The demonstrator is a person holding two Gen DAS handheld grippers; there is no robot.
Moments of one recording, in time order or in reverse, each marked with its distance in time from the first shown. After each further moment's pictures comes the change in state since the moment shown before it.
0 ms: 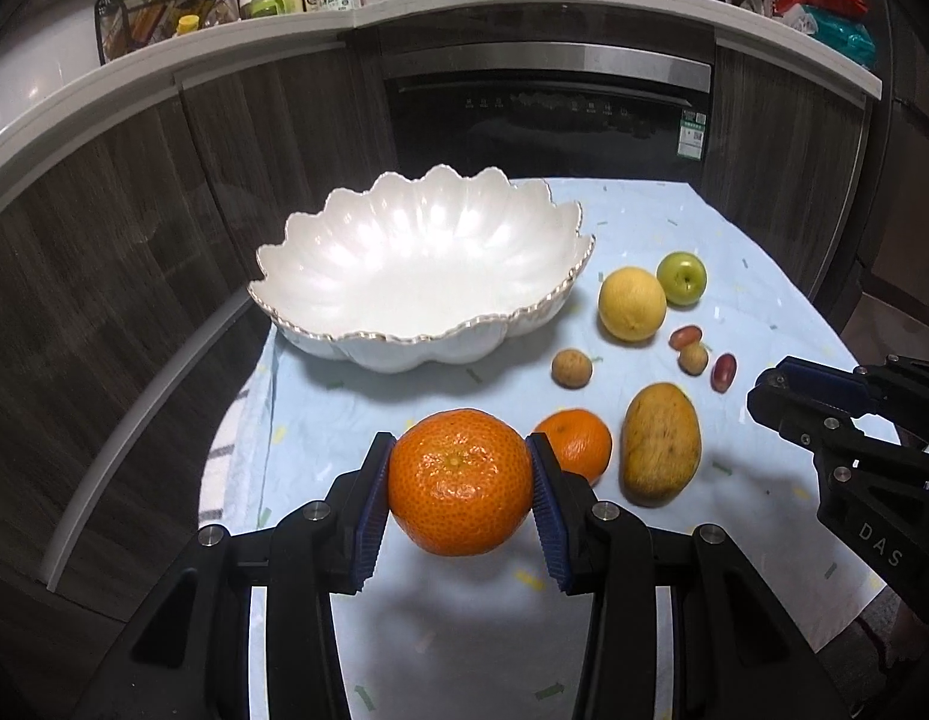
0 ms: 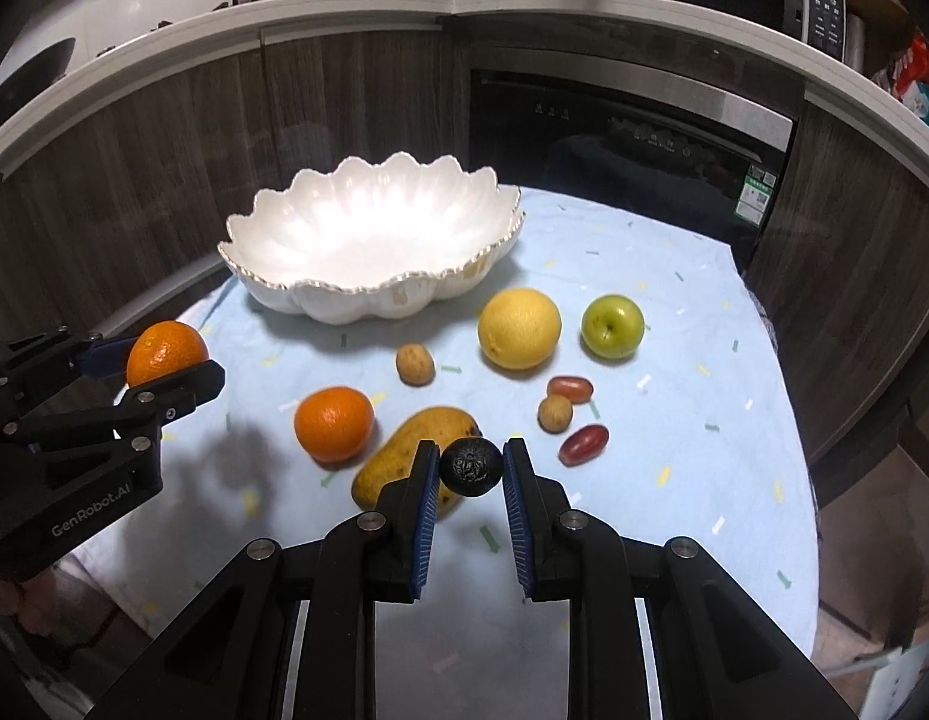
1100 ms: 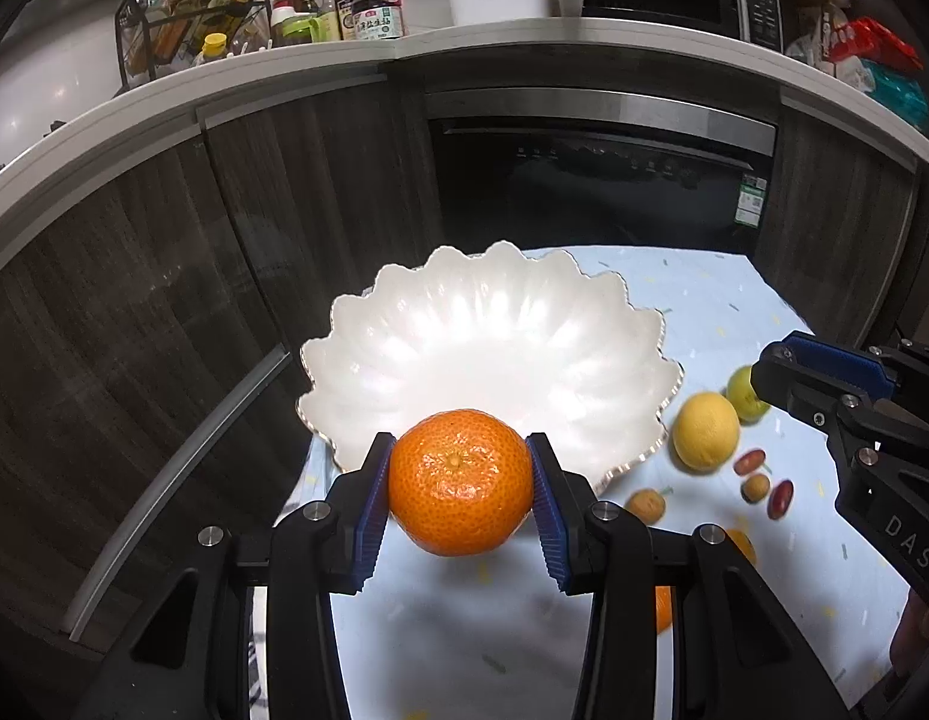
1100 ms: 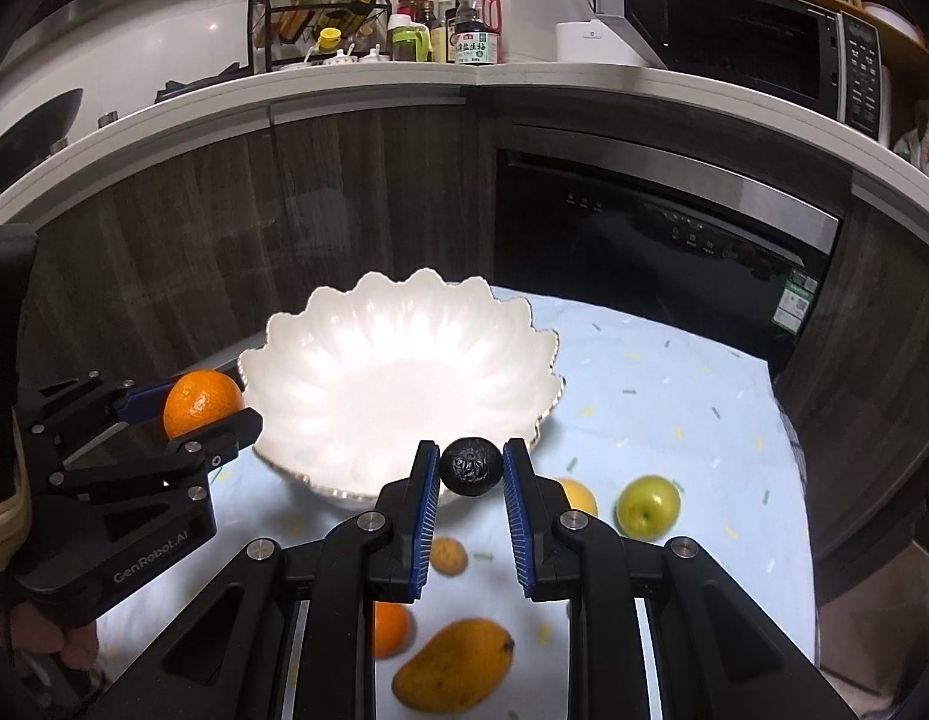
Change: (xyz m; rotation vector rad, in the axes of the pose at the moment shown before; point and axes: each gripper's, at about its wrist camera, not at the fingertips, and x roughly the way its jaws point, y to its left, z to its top) left arm 0.027 0.042 0.074 -0.043 -0.059 0.057; right arm 0.023 0.013 0.094 -0.015 -0.130 0.042
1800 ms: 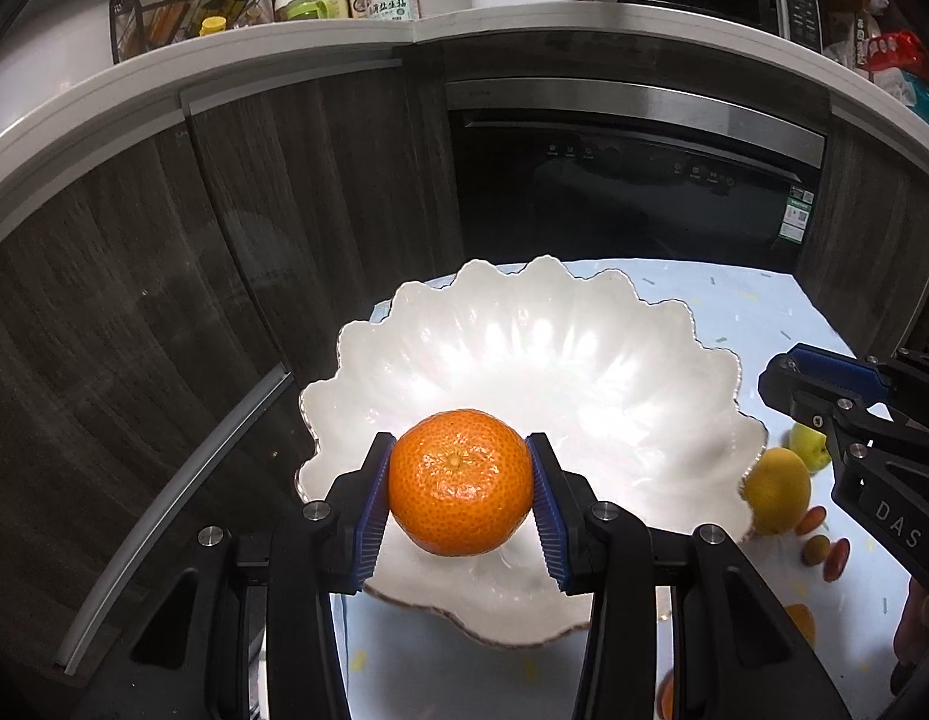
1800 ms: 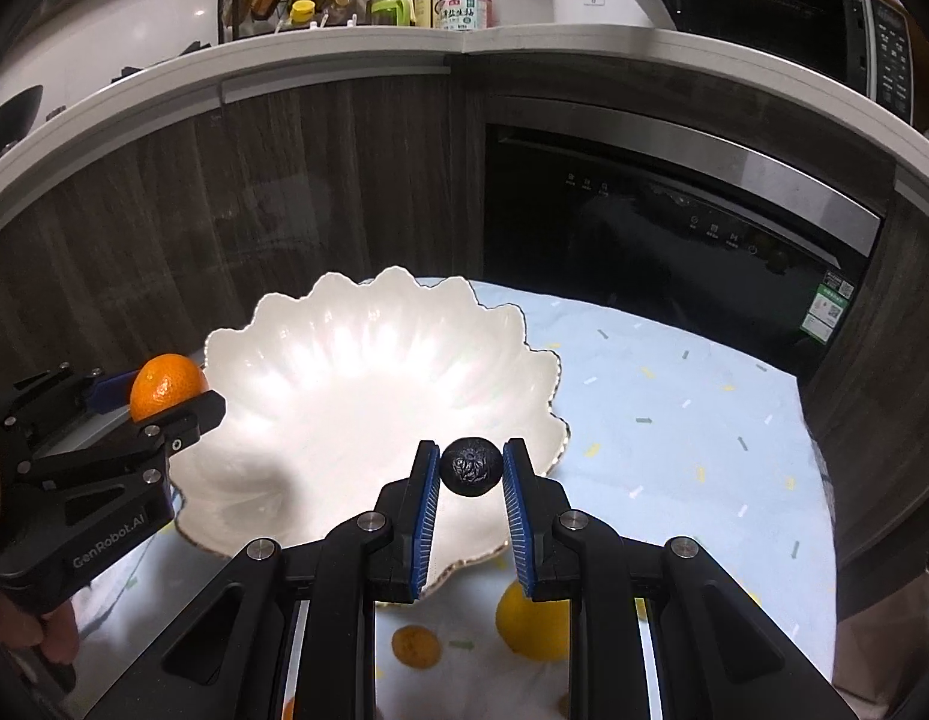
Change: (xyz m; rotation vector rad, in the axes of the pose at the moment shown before) left arm 0.063 0.026 0.030 -0.013 0.008 0.007; right arm 0.075 -0.008 0.029 0.001 0.059 -0.020
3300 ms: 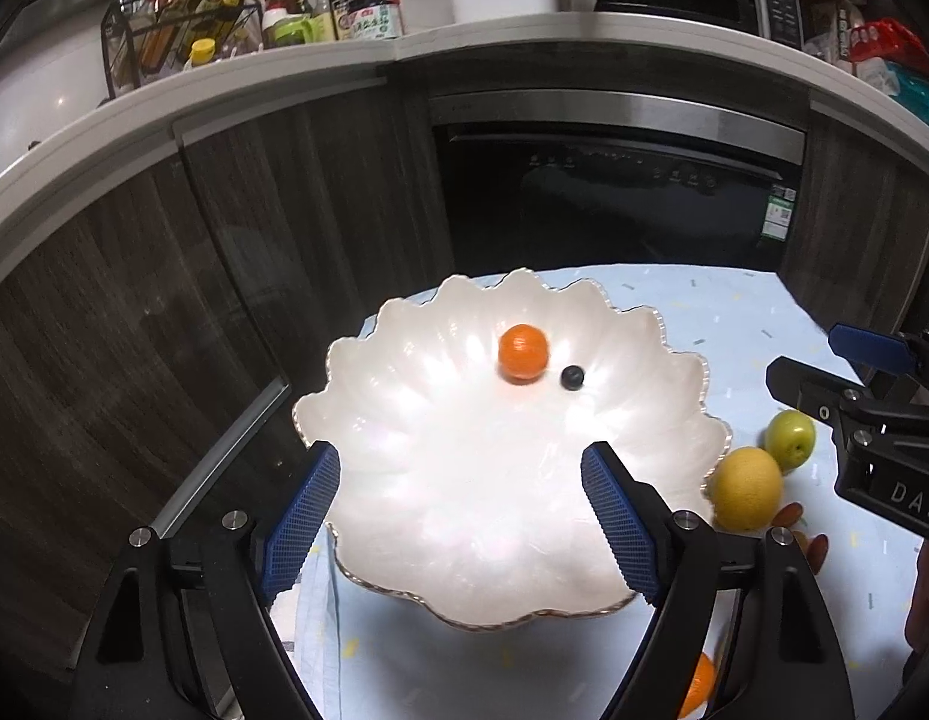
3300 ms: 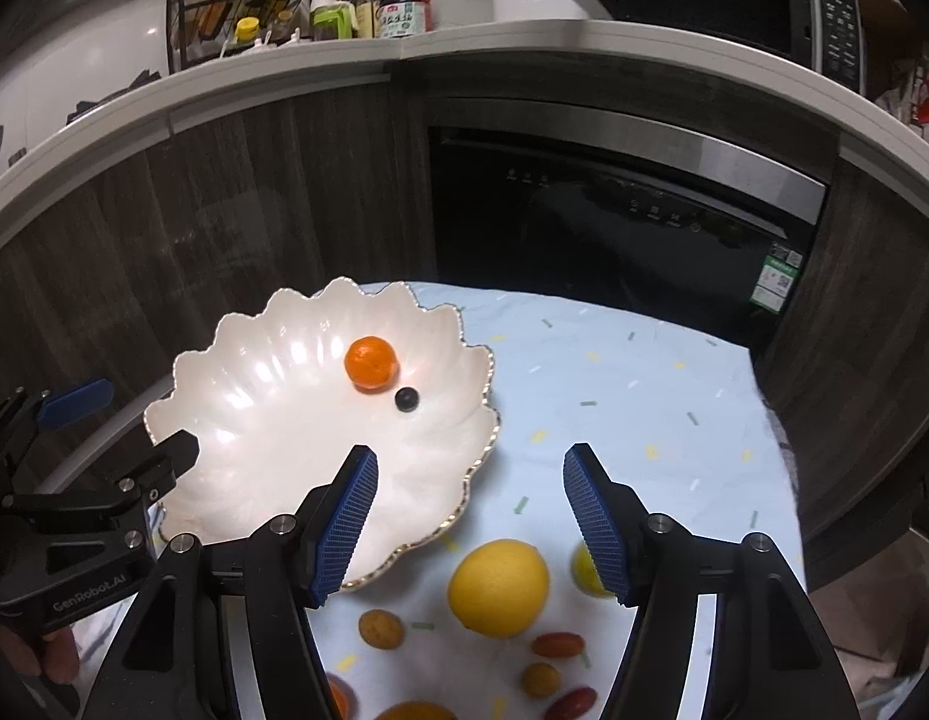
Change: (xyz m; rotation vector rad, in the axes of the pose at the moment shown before) left arm -0.026 -0.020 0.003 0.039 -0.020 0.005; right arm -0.033 -0.032 -0.002 0.095 -0.004 -0.076
